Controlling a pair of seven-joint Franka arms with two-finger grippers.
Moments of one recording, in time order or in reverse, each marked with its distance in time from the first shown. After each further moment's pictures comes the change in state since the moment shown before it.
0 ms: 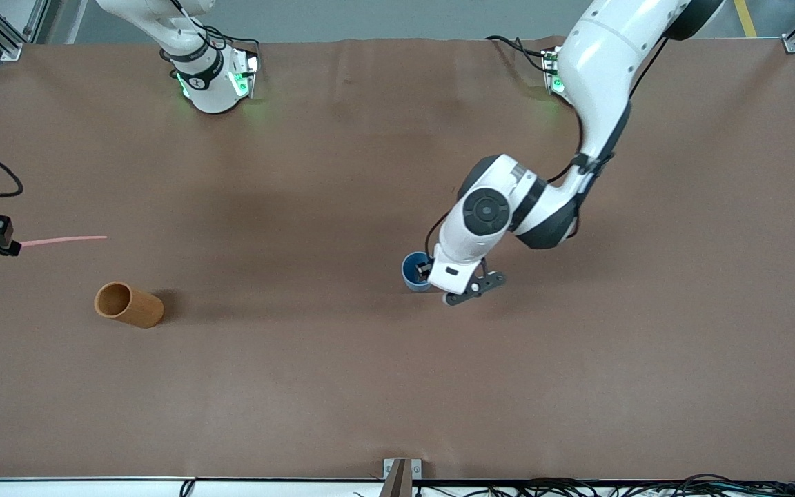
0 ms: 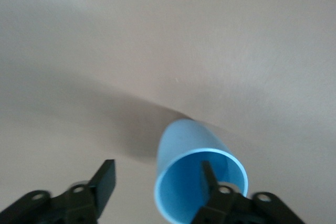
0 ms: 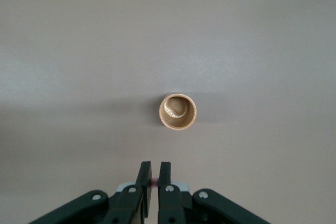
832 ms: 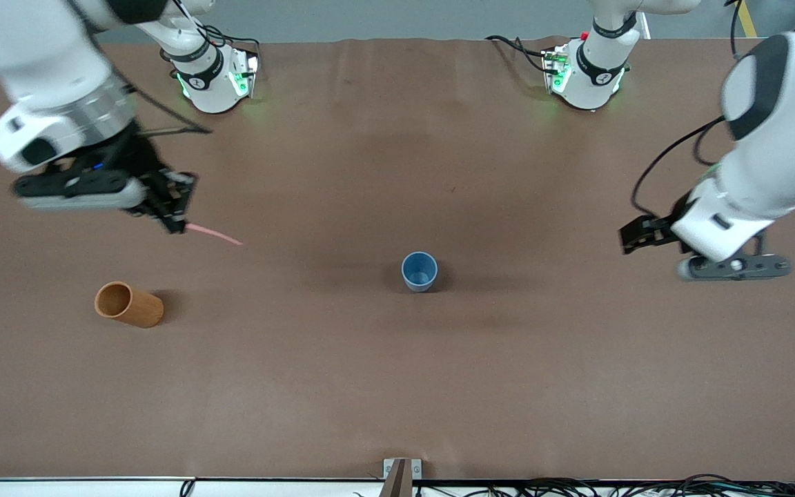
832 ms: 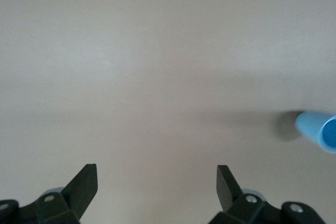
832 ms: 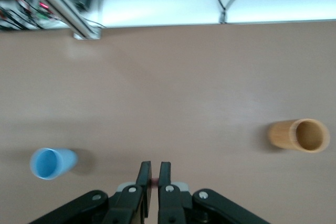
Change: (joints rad) left arm 0.217 -0.438 0.278 0.004 -0.043 -0.460 0.889; right arm 0.016 -0.067 0.551 -0.038 -0.151 0.204 0.578
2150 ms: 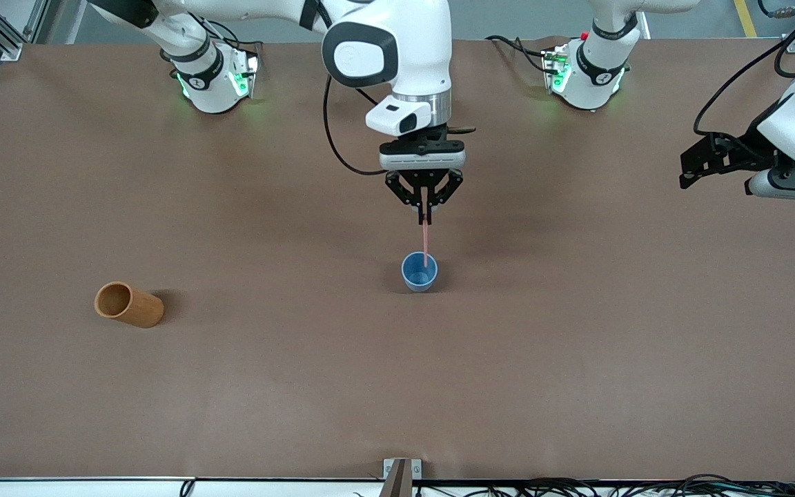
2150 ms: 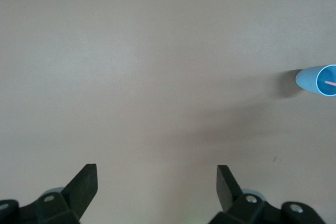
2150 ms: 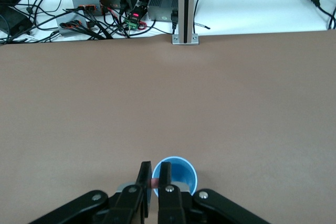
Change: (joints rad) left arm 0.026 -0.167 0.005 -0.016 0.000 -0.143 0.100; right arm 0.310 0.538 0.413 0.100 -0.984 0.124 0.942
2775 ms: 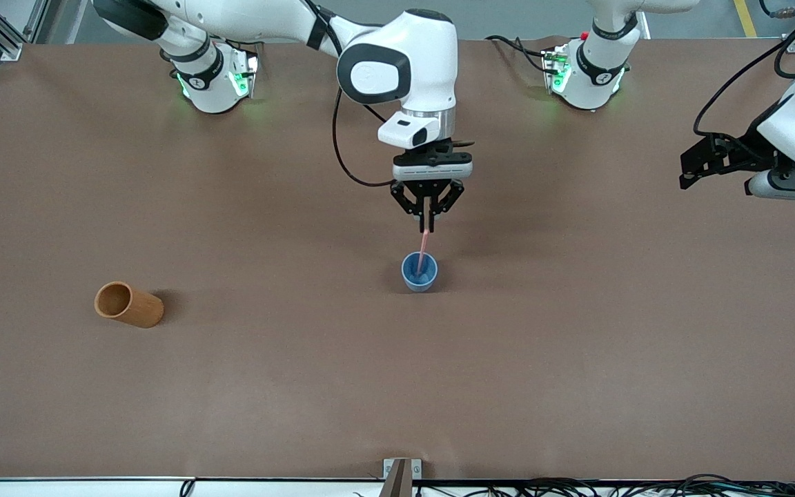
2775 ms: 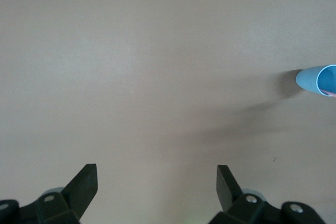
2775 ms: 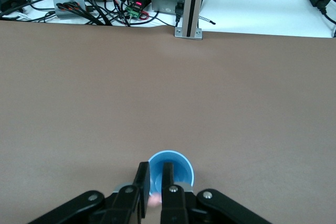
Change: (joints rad) left arm 0.001 0.000 0.000 0.000 0.000 0.000 0.000; right arm 0.012 0.045 -0.003 -0.037 -0.079 0.012 0.004
